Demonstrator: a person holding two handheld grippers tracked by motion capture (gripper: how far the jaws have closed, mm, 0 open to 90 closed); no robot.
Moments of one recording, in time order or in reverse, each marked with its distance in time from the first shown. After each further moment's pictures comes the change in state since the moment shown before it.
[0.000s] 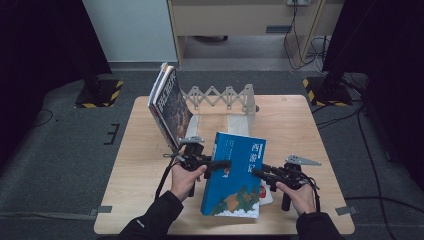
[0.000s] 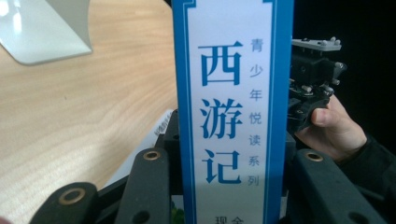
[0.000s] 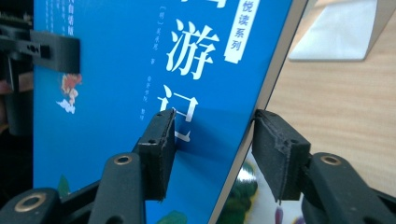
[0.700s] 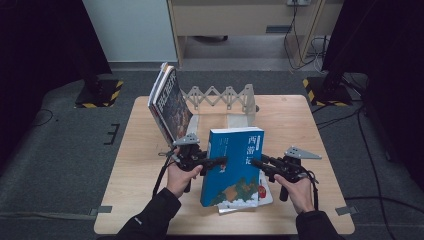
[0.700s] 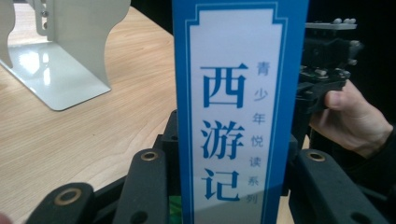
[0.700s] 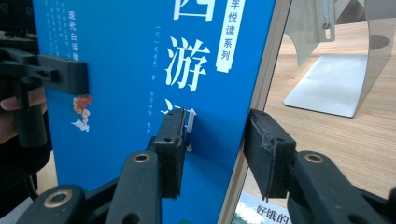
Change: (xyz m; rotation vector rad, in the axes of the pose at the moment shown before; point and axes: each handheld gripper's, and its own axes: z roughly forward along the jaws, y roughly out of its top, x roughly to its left) left arm 0.004 0.000 -0.009 -0.066 0.033 0.159; right arm 0.009 0.023 0.004 -0.063 -0.020 -0.112
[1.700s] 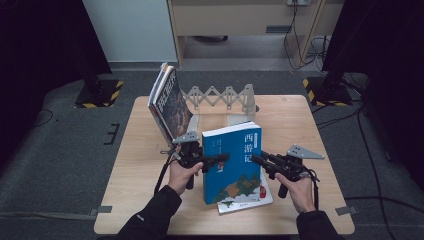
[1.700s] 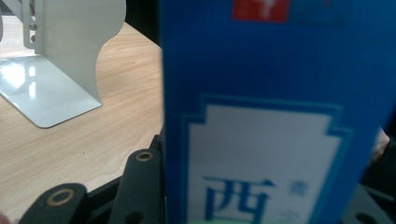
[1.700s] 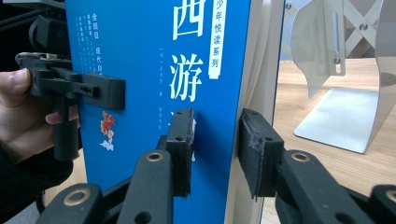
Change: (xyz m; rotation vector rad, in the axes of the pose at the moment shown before) left arm 0.007 0.002 0.009 -0.060 -0.045 0.008; right arm 0.006 0.010 -0.003 -0.085 0.048 -0.047
